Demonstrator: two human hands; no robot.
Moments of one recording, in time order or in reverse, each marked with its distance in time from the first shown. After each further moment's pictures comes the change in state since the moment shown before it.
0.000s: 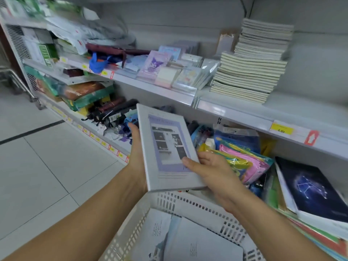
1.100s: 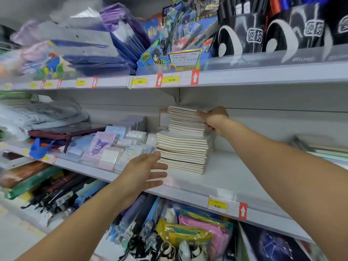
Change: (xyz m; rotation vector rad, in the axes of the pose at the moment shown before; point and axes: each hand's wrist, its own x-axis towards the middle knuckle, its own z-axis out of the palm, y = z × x) left_hand 0.103 0.059 0.182 0.801 0.106 0.275; right_hand 0.182 -0.265 -0.230 -0.428 0.650 -0.264
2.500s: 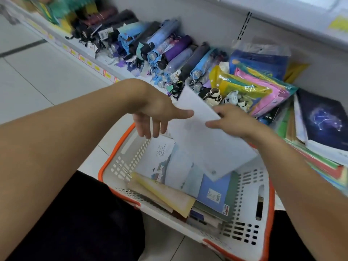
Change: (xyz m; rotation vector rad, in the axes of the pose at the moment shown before) left_hand -0.119 -0.187 -0.100 1.021 -0.514 -0.785; right_hand -0.330 0.232 0.151 -0.451 -0.923 -0.094
